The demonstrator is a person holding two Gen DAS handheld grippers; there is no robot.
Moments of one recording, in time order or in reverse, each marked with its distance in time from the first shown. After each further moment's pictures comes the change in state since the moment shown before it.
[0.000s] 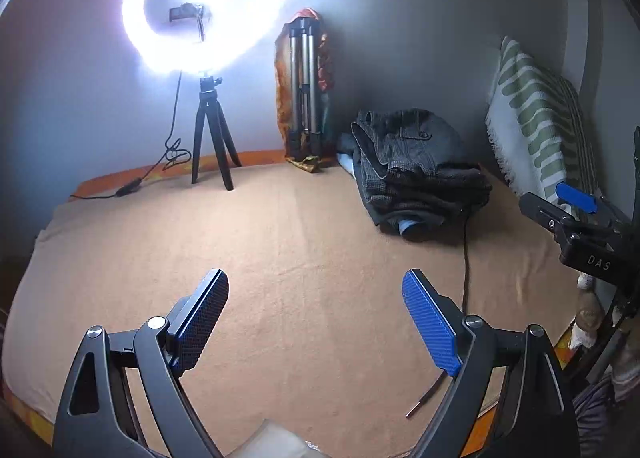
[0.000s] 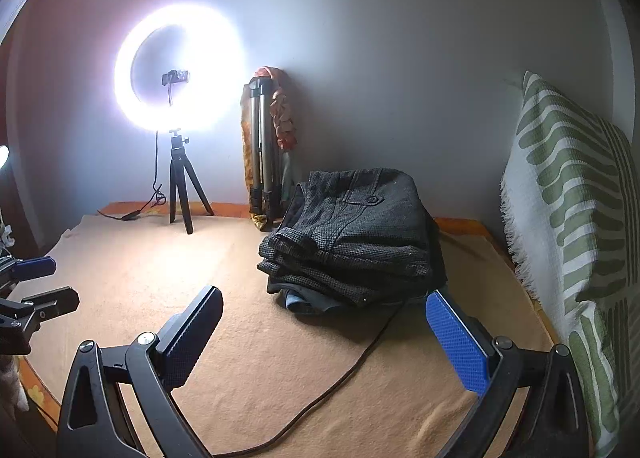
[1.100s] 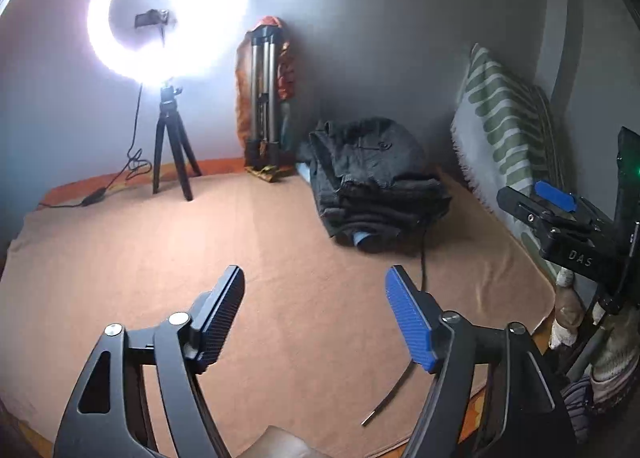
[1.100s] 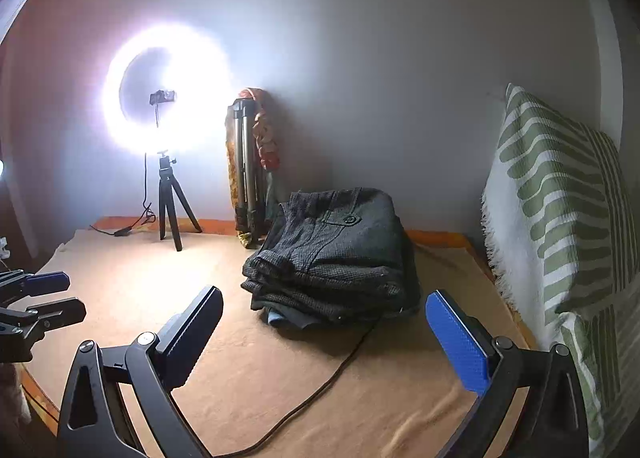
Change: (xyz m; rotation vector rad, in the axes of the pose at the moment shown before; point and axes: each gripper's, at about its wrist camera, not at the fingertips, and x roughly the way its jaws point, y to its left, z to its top) left arm -0.001 -0.021 0.016 0.001 -0.001 -0.121; right arm -0.019 -0.018 0.017 0.017 -0.031 -0.029
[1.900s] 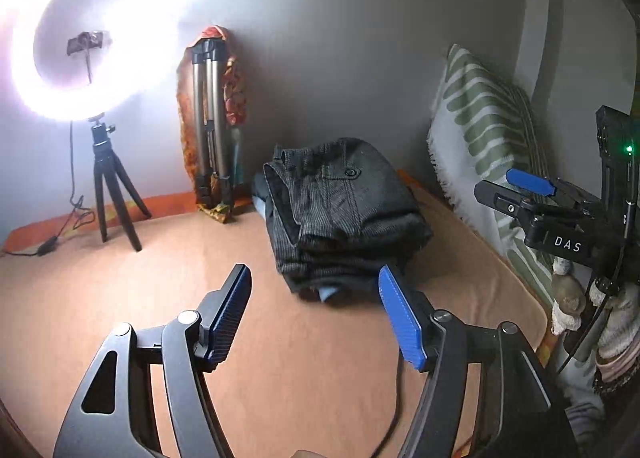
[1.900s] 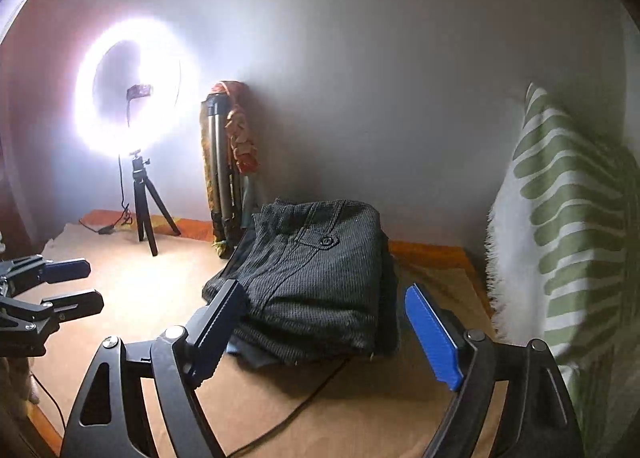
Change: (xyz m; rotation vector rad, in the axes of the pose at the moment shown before) left arm 0.051 -0.028 0.056 0.060 -0.017 -0.102; right arm 0.048 -0.042 0.050 -0.058 0.057 0.006
